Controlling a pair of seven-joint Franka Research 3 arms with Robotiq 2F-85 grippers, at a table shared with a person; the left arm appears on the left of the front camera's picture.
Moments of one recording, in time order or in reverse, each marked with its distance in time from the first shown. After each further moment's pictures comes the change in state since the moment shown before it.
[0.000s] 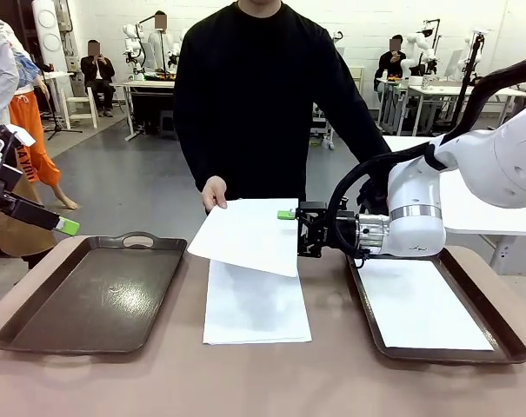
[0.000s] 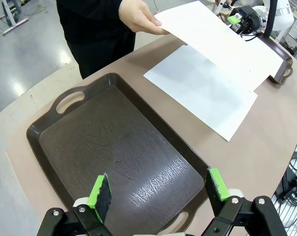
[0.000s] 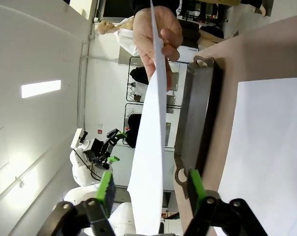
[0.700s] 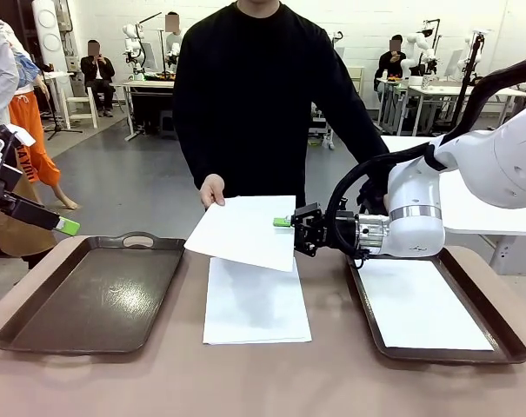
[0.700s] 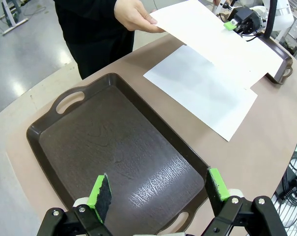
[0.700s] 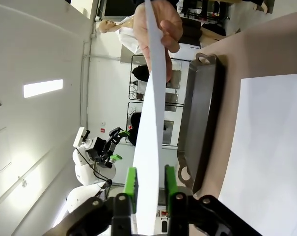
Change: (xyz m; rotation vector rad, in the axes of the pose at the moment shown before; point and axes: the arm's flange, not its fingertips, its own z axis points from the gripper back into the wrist) left arm 0.000 0.000 0.000 0.000 0.000 -0.001; right arm -0.002 0.000 -0.001 0.012 0.009 -0.015
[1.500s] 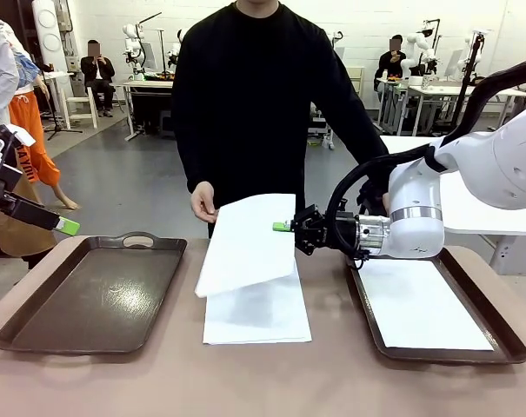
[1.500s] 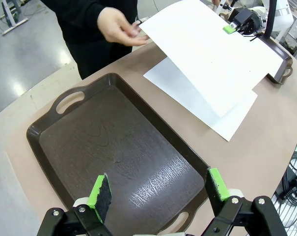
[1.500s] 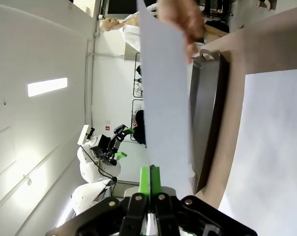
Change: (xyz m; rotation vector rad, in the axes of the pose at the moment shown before) left arm 0.000 0.000 0.000 0.000 0.000 0.000; right arm -0.001 0.000 0.000 0.028 0.016 -0.014
